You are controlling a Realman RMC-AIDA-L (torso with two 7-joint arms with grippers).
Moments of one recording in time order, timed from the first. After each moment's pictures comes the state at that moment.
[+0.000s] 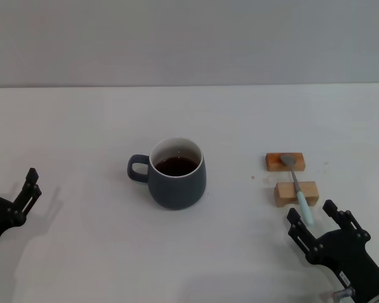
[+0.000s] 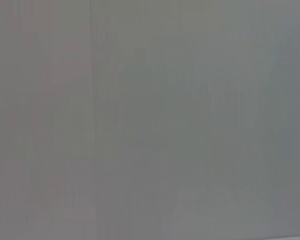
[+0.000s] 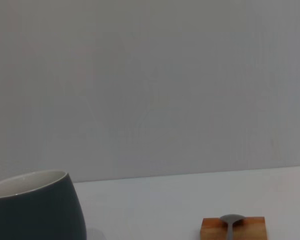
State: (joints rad) left arm -0.16 -2.07 -0.59 -0.19 2.18 1.37 -0.09; right arm 0.21 2.09 0.09 0.46 -1.82 -1.21 0.01
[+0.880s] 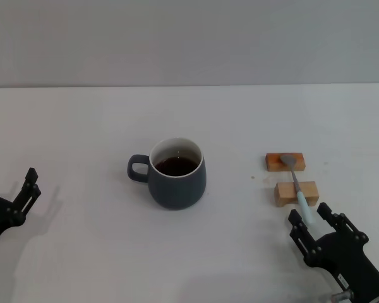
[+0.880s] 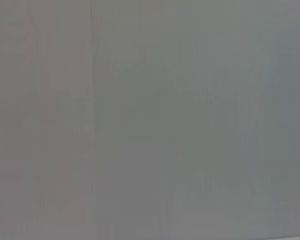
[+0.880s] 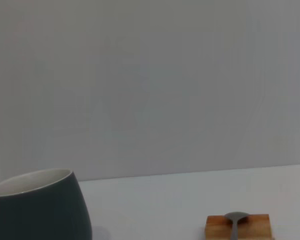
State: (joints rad) left arm -0.16 -2.06 -0.59 -0.19 2.18 1.37 -0.10; right arm 0.21 2.08 0.09 0.47 -1.83 -1.21 0.01
